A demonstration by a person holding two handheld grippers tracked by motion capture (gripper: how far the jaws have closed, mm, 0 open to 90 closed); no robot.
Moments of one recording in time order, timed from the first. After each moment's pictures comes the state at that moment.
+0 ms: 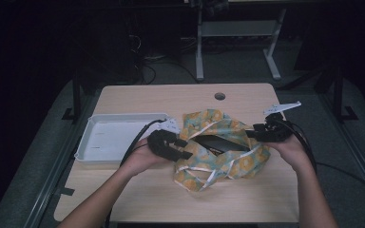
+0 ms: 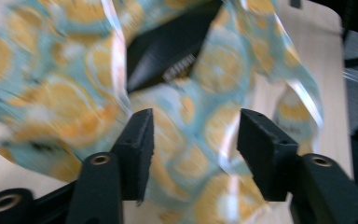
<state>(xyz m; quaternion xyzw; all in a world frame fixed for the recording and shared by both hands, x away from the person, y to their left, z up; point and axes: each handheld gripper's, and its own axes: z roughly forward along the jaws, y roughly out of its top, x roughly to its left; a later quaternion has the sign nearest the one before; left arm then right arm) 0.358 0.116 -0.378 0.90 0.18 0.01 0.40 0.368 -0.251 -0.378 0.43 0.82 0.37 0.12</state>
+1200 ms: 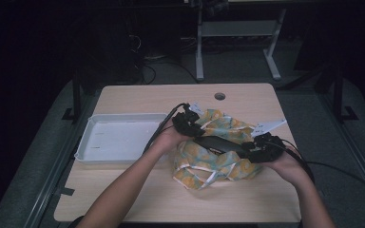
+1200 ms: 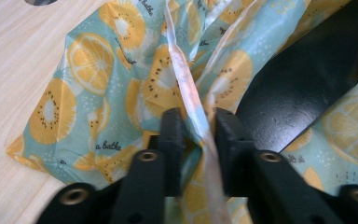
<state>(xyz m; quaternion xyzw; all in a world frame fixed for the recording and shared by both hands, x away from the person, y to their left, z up) 0.433 0.052 -0.404 0.92 0.21 0.07 0.33 0.326 -0.217 -0.390 0.32 0.88 0.34 0.09</state>
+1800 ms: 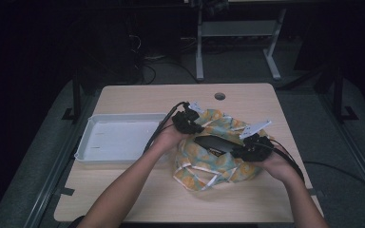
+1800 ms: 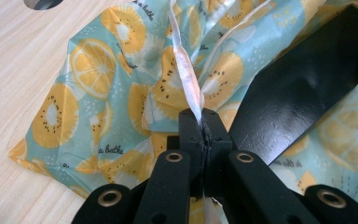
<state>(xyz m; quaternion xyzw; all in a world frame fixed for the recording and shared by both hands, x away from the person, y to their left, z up) 0.435 0.053 -0.401 0.91 0.21 0.07 0.34 0.338 -0.197 -0.408 0.30 0.89 0.32 0.08</state>
